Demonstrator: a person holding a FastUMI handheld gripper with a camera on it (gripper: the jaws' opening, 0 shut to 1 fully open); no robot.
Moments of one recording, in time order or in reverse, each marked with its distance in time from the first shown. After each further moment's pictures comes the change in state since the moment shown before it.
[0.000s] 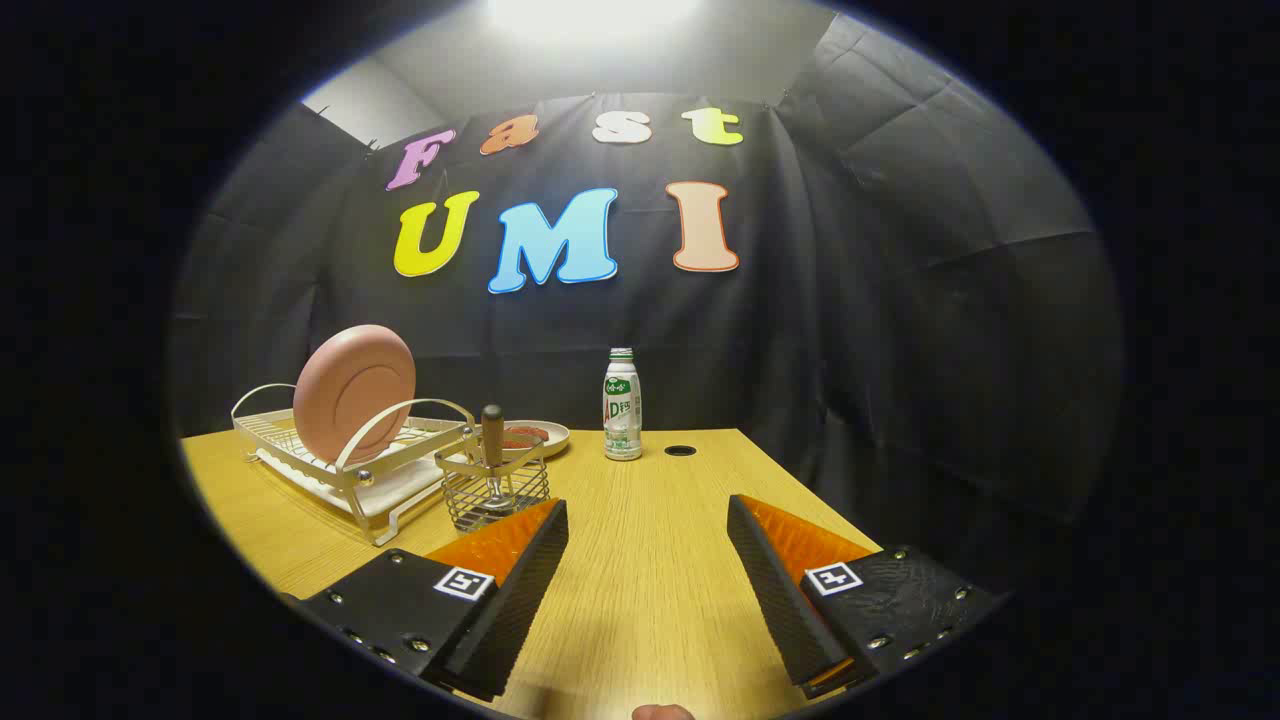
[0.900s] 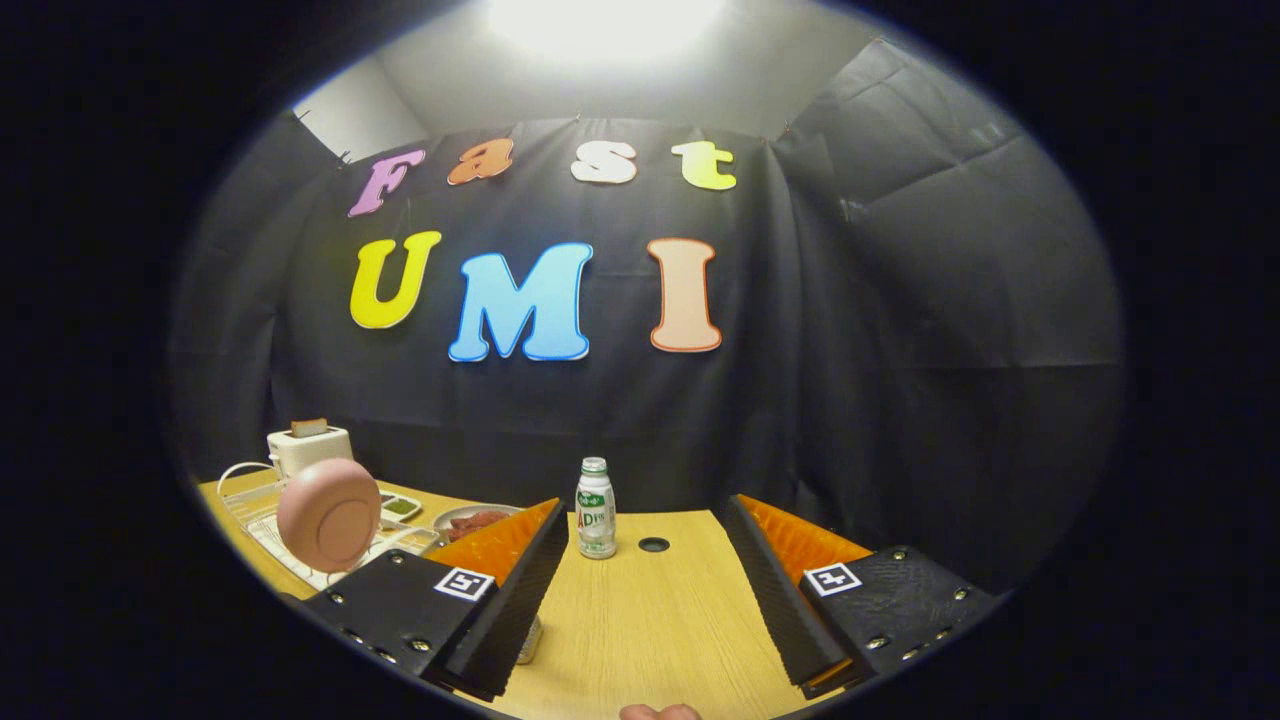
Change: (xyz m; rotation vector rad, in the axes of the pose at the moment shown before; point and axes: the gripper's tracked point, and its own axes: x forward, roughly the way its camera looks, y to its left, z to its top) arm 0.023 0.012 0.192 -0.028 -0.099 -0.100
